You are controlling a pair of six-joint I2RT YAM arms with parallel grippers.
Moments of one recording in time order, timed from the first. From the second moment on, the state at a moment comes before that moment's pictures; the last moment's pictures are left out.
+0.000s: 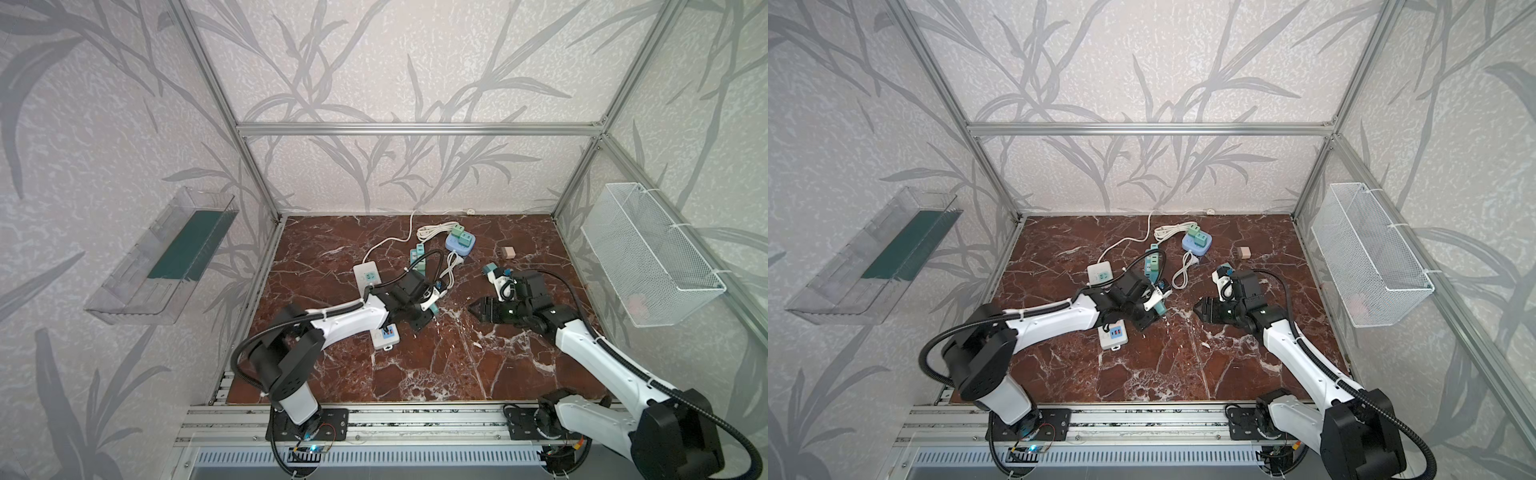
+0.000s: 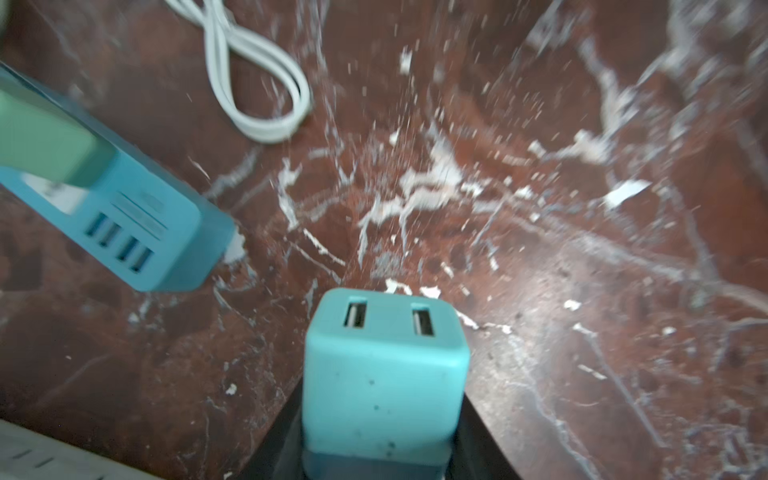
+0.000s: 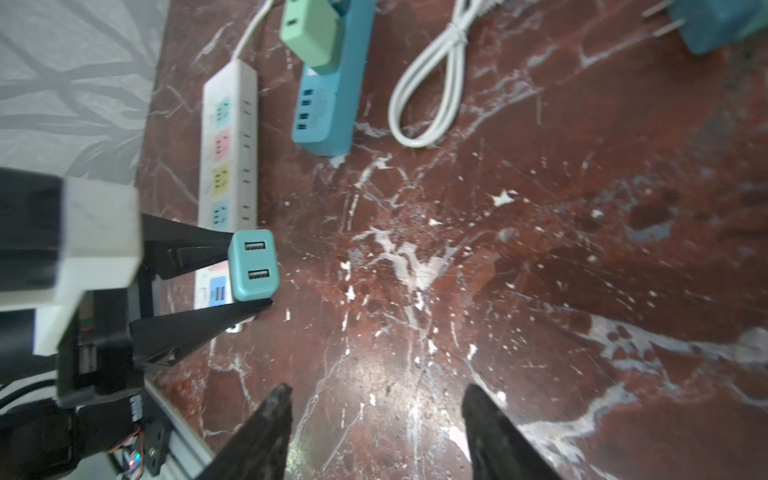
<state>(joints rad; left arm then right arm) -0.81 1.59 0.95 -0.18 0.10 0.13 0.30 1.11 0.70 -0.42 -0.45 0.40</state>
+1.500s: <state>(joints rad) -0.86 1.48 0.72 0.30 0.16 0.15 0.51 1.35 0.95 -0.47 -0.55 0.36</state>
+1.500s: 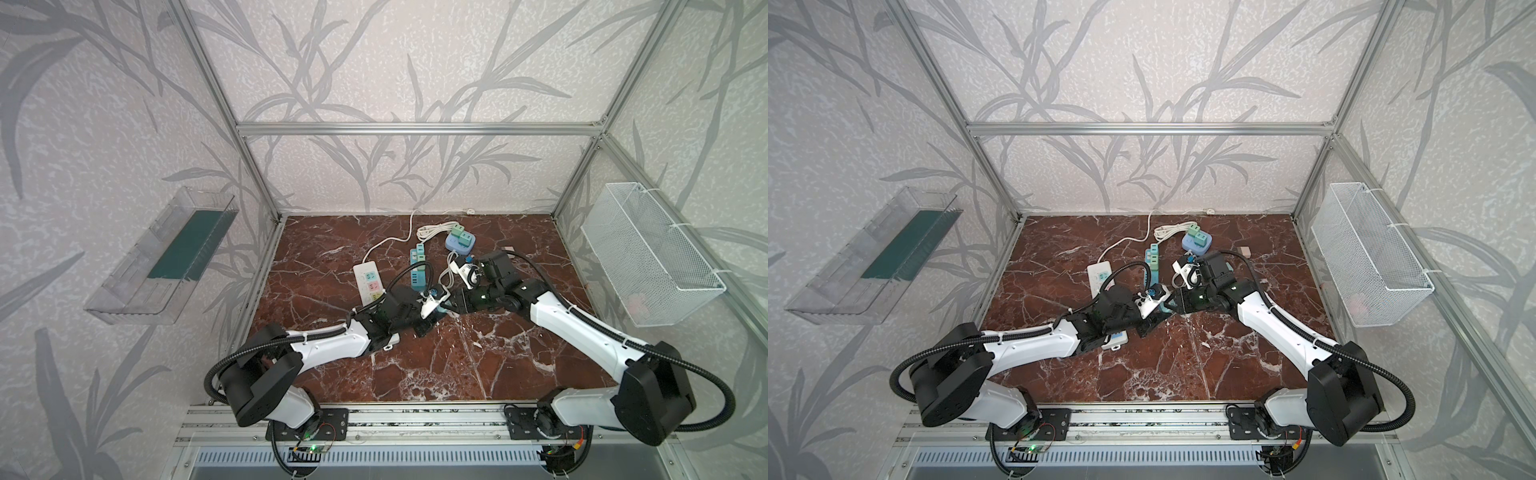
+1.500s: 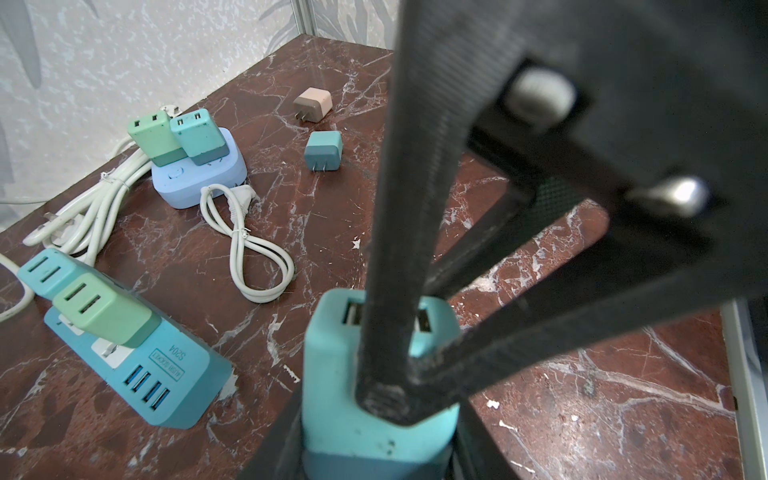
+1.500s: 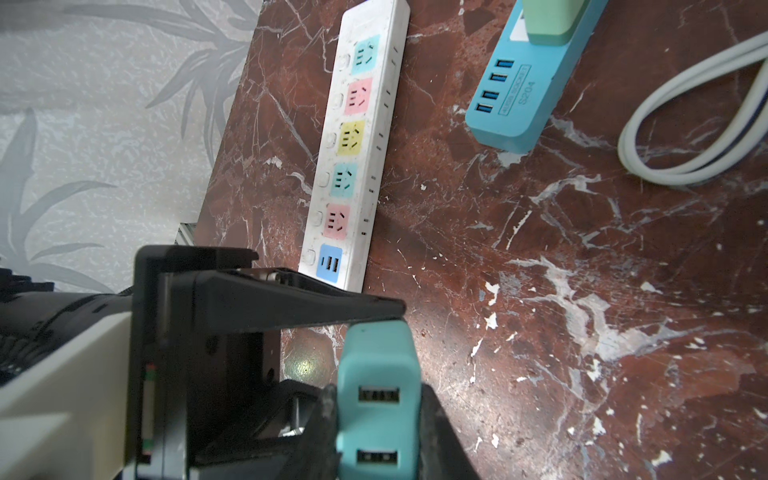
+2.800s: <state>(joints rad) -0.25 1.81 1.30 -0.31 -0.15 -0.39 0.50 1.21 0.94 -0.45 -0.29 0.35</state>
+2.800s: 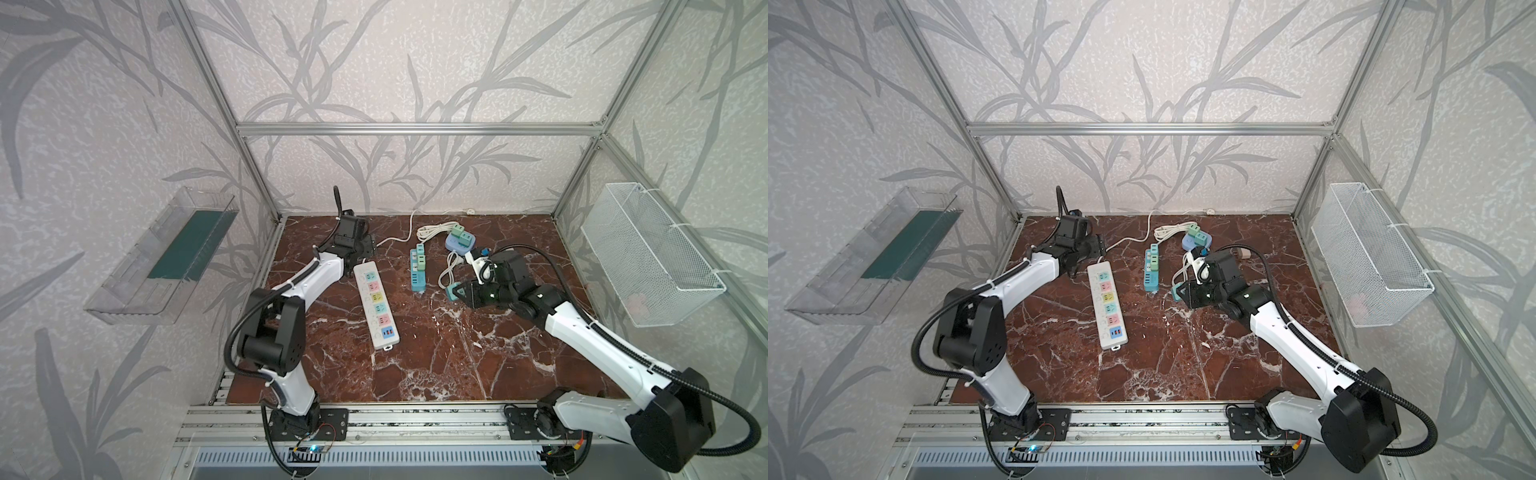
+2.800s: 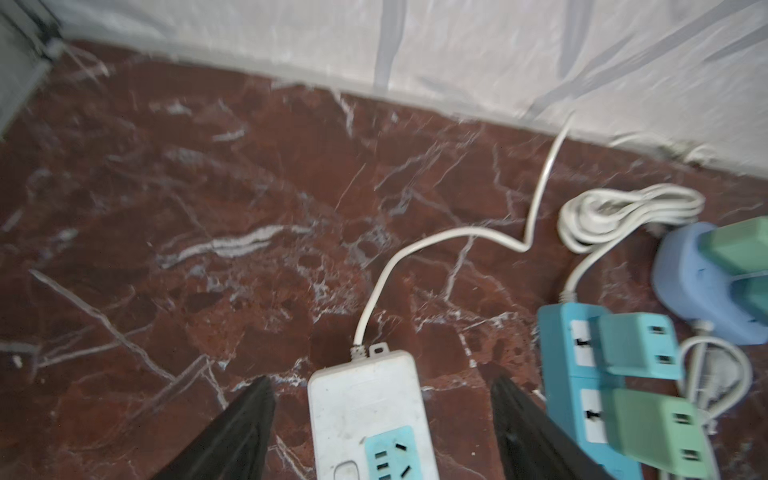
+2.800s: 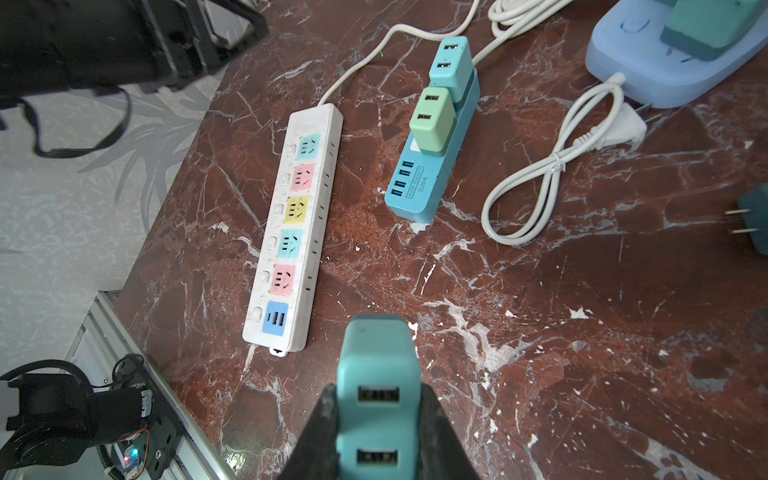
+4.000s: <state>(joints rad) -0.32 1.72 0.96 -0.21 0.13 -0.64 0.54 1.16 0.93 -0.47 -0.28 0.36</state>
